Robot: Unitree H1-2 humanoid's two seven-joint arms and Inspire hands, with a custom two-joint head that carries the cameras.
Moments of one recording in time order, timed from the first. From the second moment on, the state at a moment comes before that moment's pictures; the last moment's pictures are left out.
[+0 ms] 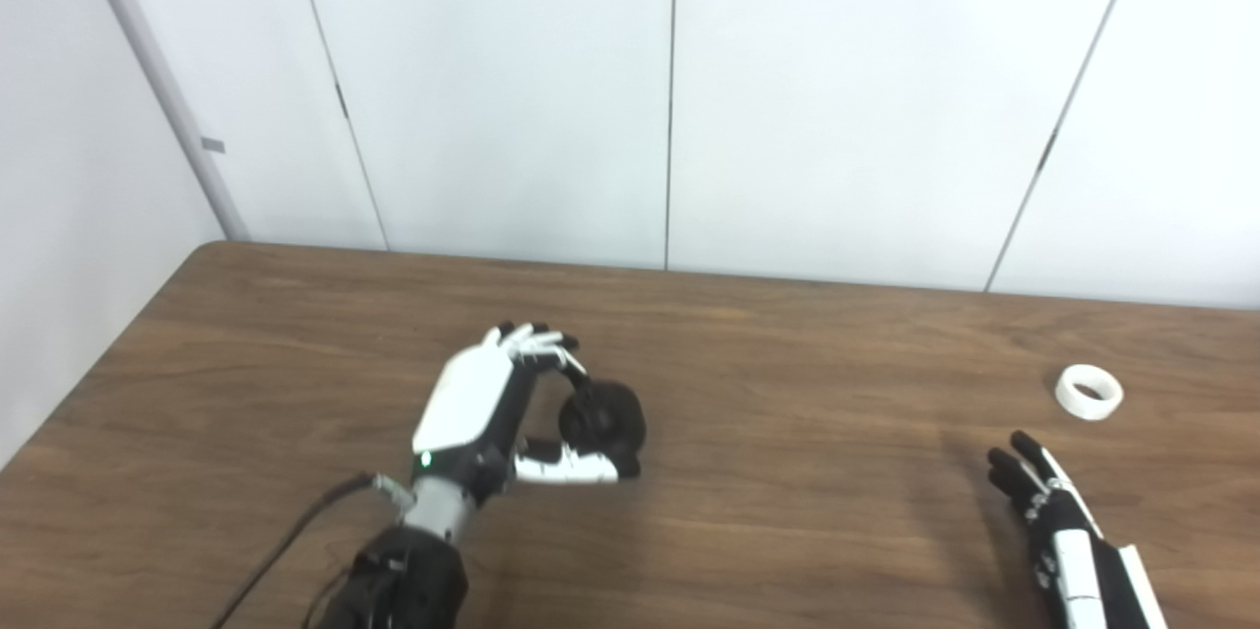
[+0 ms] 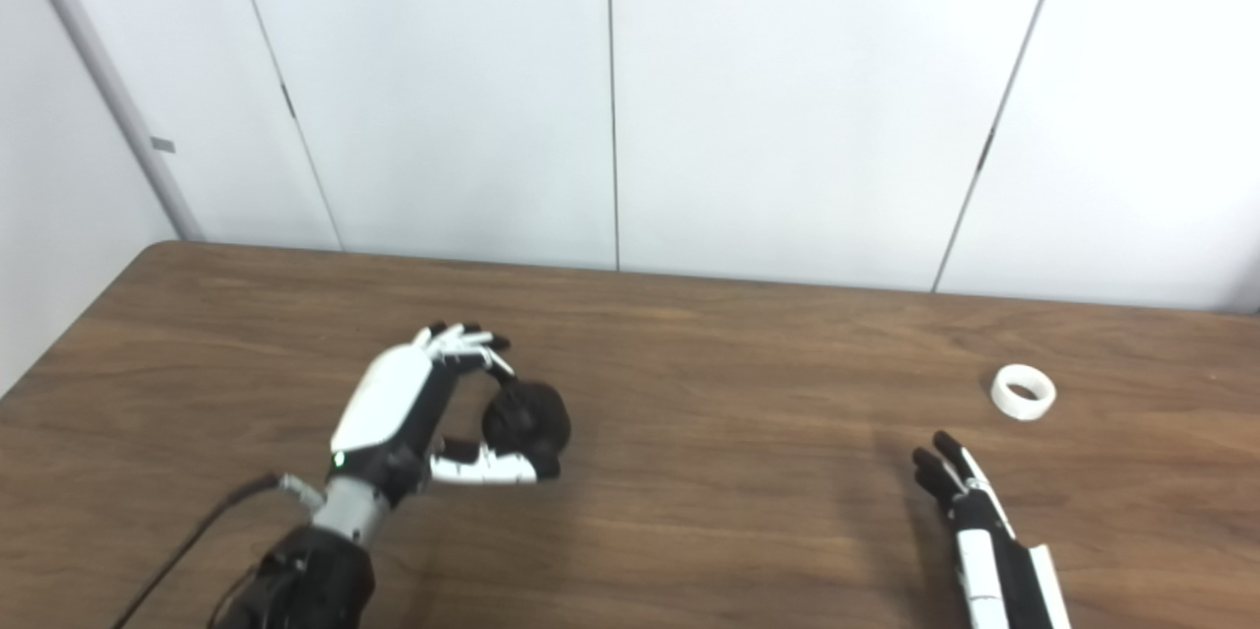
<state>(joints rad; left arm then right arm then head) -0.13 0.28 -0.26 -0.22 0.70 0.22 0.03 0.14 -0.08 -0.07 -0.19 0.01 -0.04 0.03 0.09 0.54</state>
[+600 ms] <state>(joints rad) 0.01 0.18 -0.38 -0.22 0.79 0.10 0.03 0.14 -0.04 -0.02 -0.23 -0.04 0.03 -0.04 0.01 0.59</state>
